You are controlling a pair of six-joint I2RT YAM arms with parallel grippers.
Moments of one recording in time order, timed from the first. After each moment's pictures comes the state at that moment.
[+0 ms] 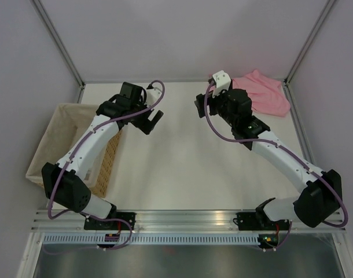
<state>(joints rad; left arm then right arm) -0.41 1.49 1.43 -0.81 0.04 0.36 0.54 1.37 1.15 0.04 0.04 -0.08</state>
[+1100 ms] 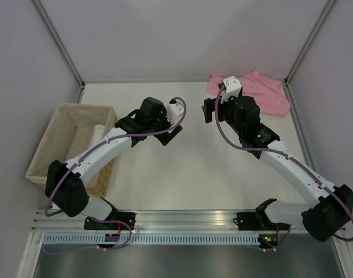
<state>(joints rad) -0.60 1.43 1.21 -0.55 0.06 0.36 0.54 1.21 1.07 -0.03 0.13 0.01</state>
